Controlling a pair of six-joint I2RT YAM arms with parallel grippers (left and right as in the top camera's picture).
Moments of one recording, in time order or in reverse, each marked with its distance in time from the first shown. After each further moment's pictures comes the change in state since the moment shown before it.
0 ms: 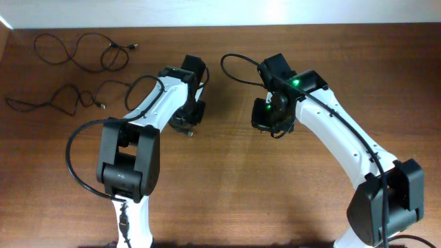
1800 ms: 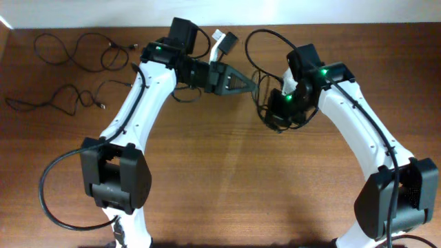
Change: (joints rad) left arm 0.027 -0.113 0.251 -0.025 1.627 0.214; right arm -0.173 0.000 0.001 -0.033 -0.225 -0.074
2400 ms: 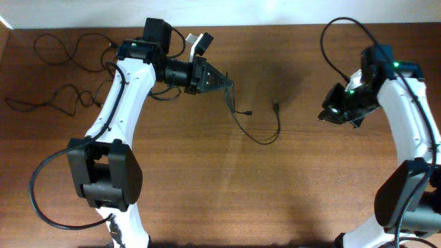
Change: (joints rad) left arm 0.107 0.000 0.001 -0.102 -0.251 -0.151; right arm -0.385 0.000 0.000 -0.087 -0.061 -0.109
